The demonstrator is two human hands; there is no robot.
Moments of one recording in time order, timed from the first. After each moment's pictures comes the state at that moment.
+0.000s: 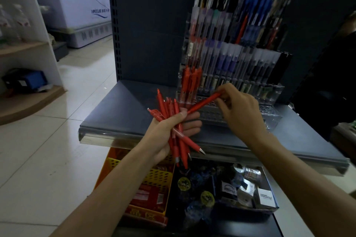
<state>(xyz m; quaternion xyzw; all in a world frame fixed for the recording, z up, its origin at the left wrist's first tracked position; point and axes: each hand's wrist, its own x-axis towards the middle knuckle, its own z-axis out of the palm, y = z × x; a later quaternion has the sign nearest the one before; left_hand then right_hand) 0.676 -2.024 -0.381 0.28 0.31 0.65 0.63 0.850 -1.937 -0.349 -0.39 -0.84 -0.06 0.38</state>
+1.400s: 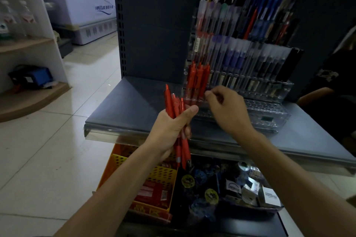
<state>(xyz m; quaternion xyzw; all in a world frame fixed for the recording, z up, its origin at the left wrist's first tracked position) 0.672 -2.020 -0.391 0.41 0.40 0.64 0.52 0.810 -1.947 -0.353 -0.48 -0.78 0.16 0.37</state>
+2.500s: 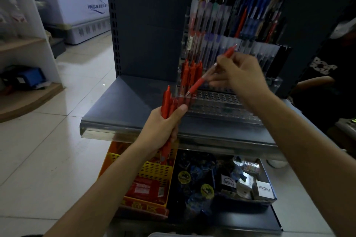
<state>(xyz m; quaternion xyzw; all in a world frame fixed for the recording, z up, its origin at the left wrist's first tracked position) 0.662 -2.028 -0.393 0.49 0.48 0.57 0.45 0.820 -1.952 -0.283 -0.42 -0.66 0.40 0.47</state>
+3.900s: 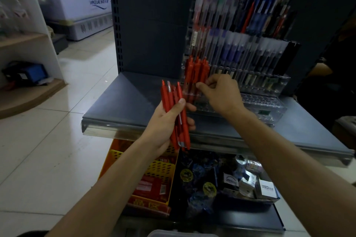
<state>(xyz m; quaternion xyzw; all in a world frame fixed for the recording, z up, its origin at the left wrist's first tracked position) 0.669 -2.020 -0.394 0.40 0.37 0.64 0.53 0.794 -1.928 -0.341 -0.53 -0.76 0.16 0.35</state>
